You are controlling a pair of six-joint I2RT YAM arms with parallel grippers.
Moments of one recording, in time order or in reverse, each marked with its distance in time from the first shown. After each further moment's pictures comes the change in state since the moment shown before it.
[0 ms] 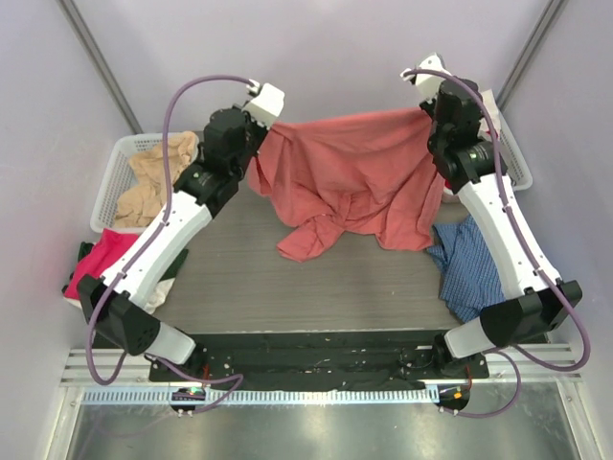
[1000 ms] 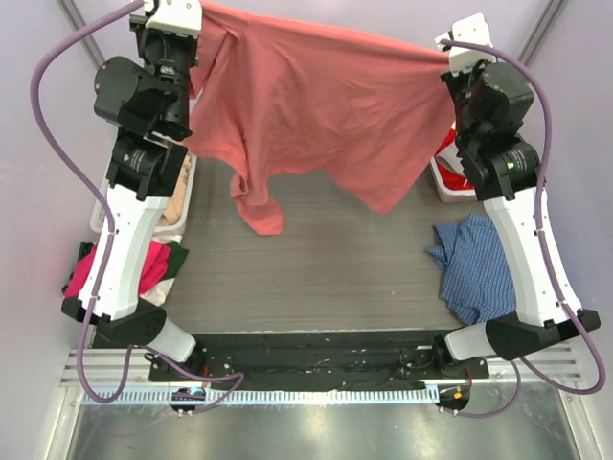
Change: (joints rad) left arm 0.068 0.074 0.674 0.108 -0.065 0.173; right arm 0.021 -0.066 0.227 -0.002 -0.100 0.146
